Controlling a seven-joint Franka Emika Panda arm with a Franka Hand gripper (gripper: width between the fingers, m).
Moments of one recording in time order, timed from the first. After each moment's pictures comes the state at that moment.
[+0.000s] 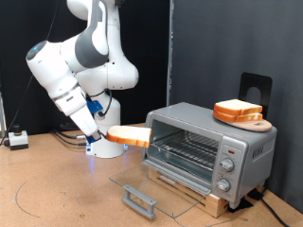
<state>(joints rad) -0.24 -0.26 -0.34 -2.61 0.42 2.06 -1.56</state>
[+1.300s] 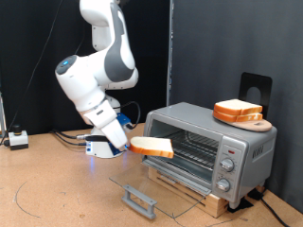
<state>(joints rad) -0.15 -0.22 -0.19 -2.67 0.54 2.20 -1.57</state>
